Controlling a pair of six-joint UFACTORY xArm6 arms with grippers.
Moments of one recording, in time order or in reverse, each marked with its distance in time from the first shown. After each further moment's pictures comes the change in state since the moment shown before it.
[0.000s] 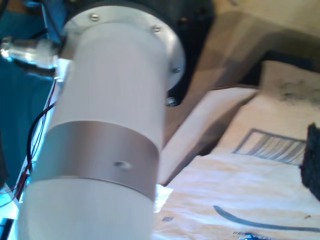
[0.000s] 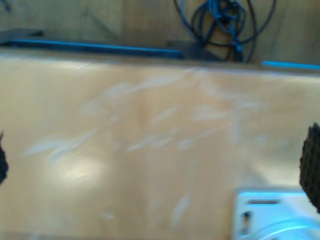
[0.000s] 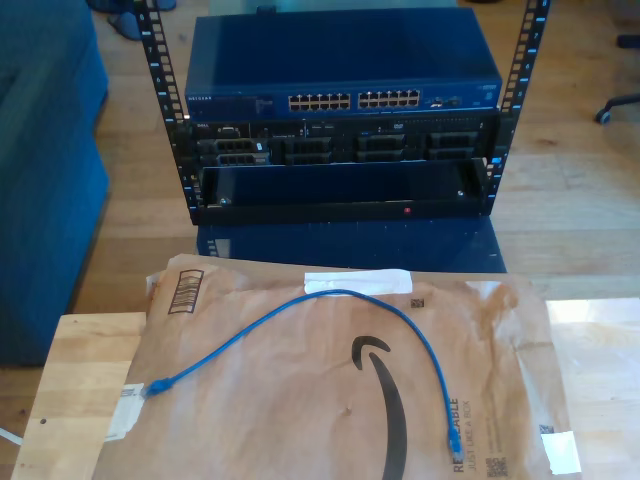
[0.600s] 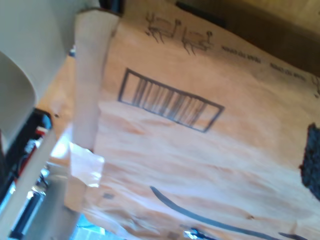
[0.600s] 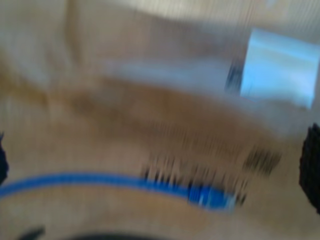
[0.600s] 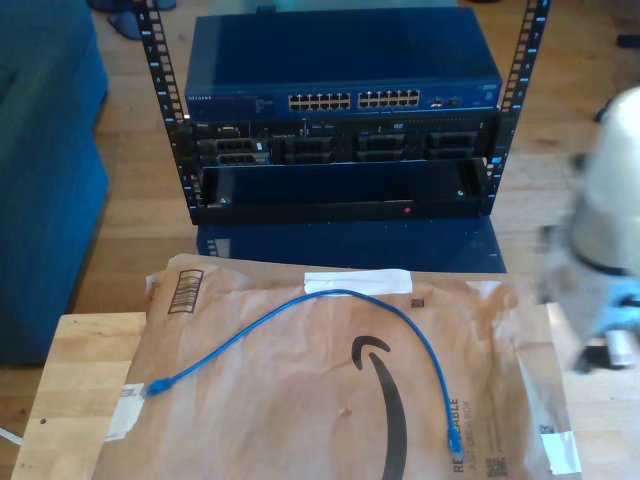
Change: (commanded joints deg) left arm -17.7 3.9 -3.5 -11.9 -0.4 -22.2; right arm 61.7 16.1 -19.1 0.6 0.1 49.7
